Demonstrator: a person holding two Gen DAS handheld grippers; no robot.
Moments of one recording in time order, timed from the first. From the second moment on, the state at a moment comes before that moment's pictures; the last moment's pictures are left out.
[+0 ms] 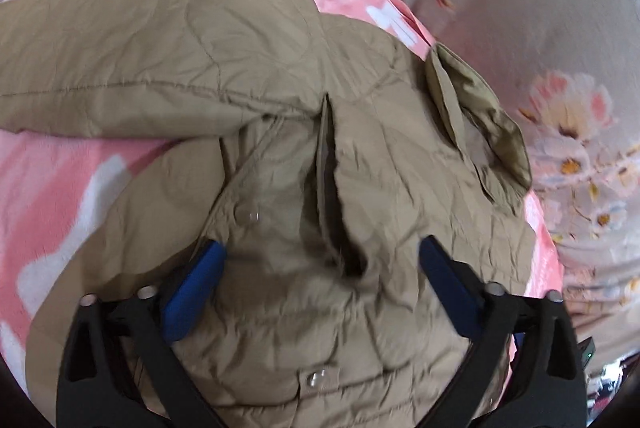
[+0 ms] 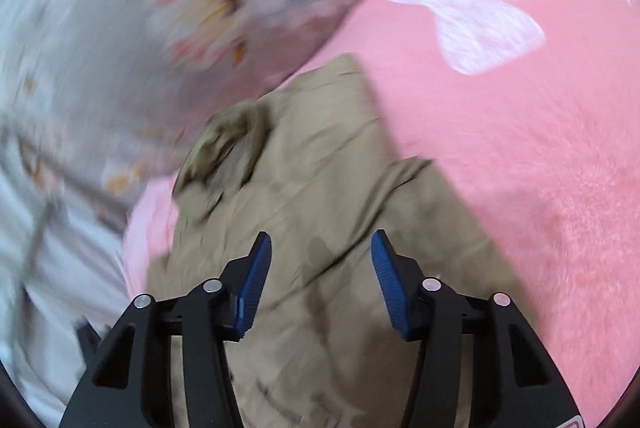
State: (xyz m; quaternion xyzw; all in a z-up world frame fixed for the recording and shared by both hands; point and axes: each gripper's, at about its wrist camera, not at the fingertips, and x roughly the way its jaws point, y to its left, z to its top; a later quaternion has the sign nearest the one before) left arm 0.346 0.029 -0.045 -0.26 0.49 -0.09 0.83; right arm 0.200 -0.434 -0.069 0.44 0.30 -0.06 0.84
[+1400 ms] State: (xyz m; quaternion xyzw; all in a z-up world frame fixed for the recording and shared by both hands) left arm 0.341 -0.042 -0.070 0.03 0.39 0.00 0.92; right arm 0.264 -0.227 -0.059 0.07 0.41 -0.05 0.91
